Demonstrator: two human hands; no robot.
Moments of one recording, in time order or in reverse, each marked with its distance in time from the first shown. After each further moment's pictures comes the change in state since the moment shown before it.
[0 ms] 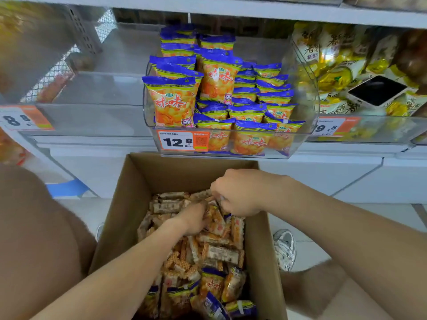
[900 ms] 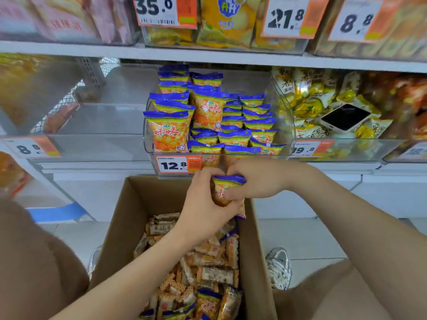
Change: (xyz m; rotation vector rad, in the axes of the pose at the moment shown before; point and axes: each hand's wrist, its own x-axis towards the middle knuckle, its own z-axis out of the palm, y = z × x) left_hand -0.112 0.116 -0.092 -0.677 0.740 0.411; right_hand -0.050 0.049 -0.058 0.322 0.117 0.050
